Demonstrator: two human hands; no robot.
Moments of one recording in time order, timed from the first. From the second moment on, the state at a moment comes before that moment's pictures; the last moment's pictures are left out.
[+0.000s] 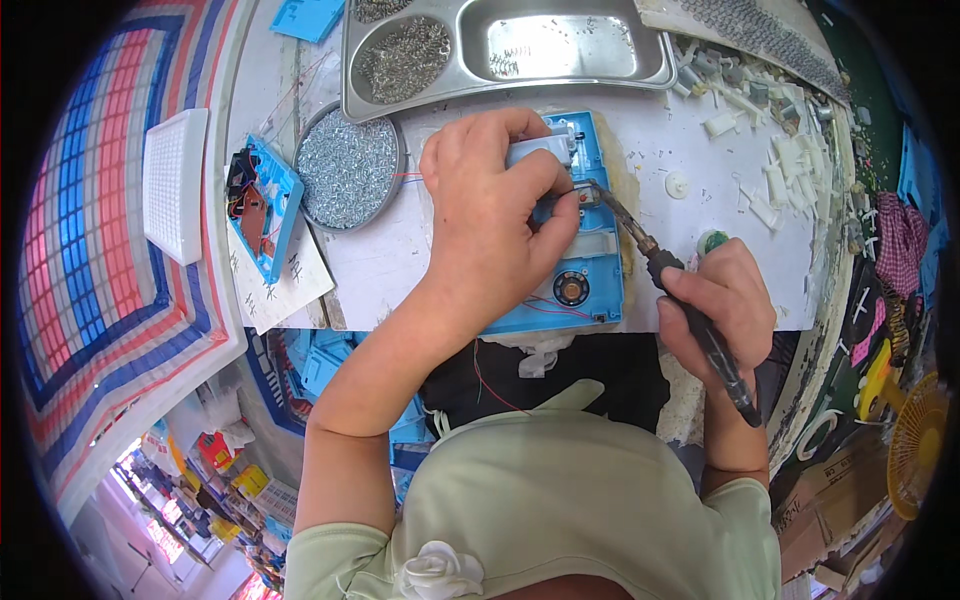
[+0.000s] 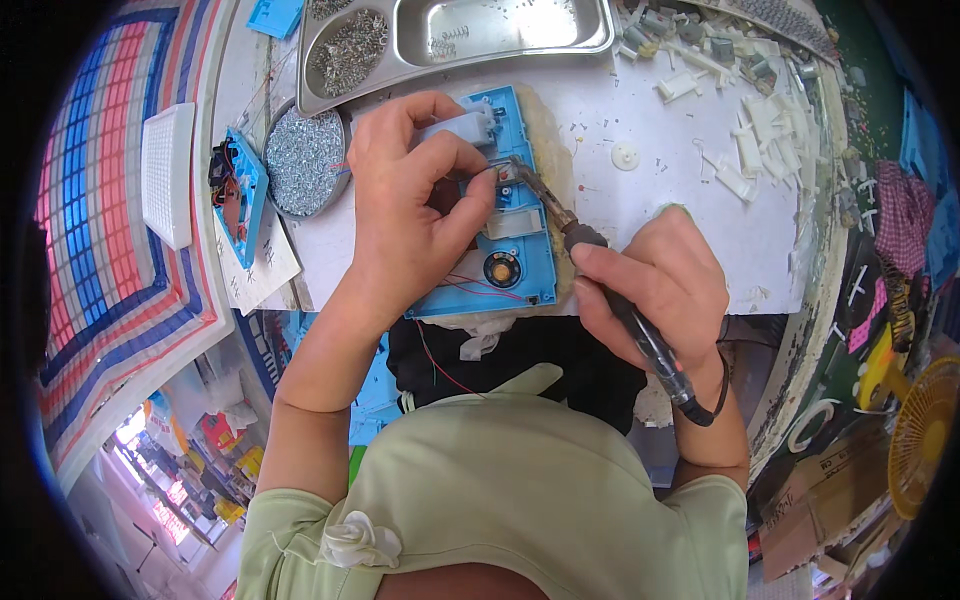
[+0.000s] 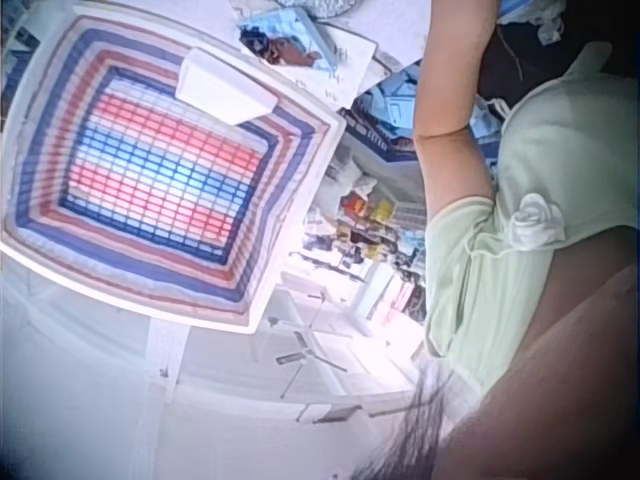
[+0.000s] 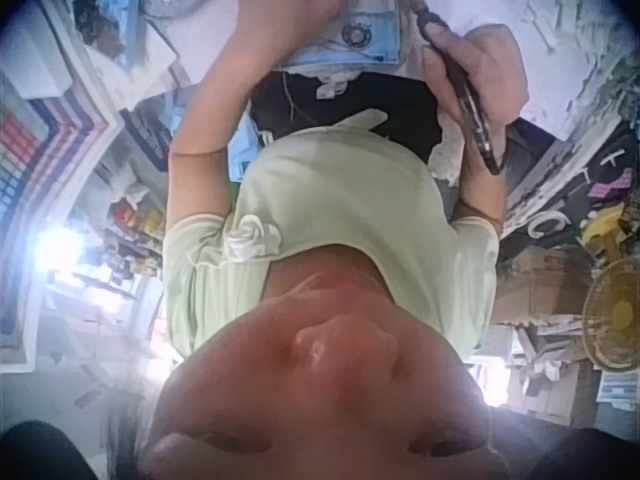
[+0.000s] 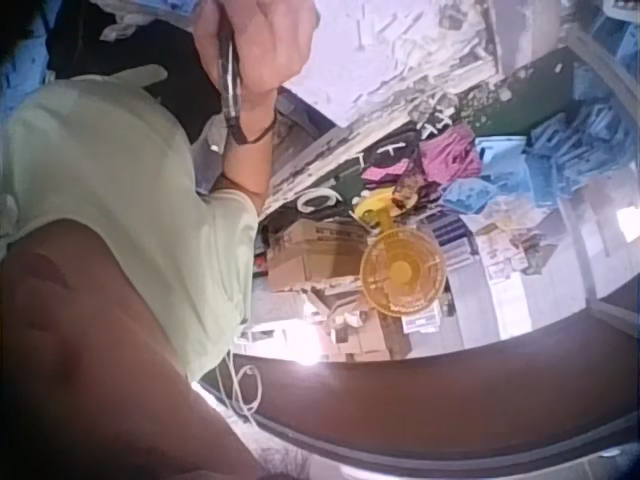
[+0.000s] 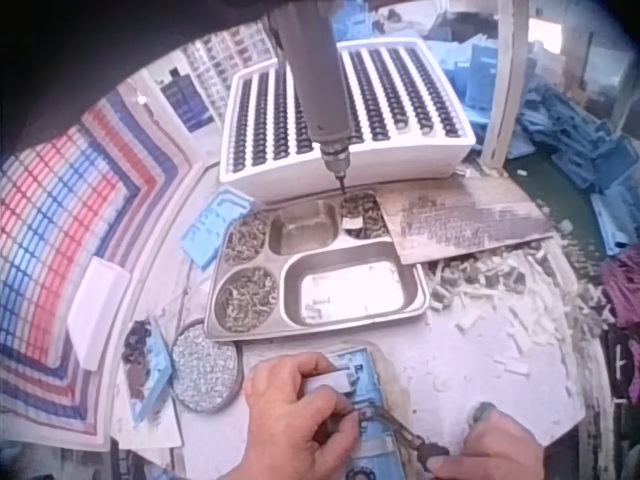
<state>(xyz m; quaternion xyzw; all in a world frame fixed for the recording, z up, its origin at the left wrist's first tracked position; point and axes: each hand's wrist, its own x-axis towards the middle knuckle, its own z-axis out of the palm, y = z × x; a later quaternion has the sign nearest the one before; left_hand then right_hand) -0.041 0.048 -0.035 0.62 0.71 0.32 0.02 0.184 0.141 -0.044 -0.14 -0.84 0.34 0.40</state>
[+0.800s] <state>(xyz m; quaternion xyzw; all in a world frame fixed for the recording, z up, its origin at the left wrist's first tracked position) -0.040 0.049 -0.032 0.62 0.71 0.32 0.04 0.215 0.148 -0.030 -0.17 -0.82 0.34 0.42</state>
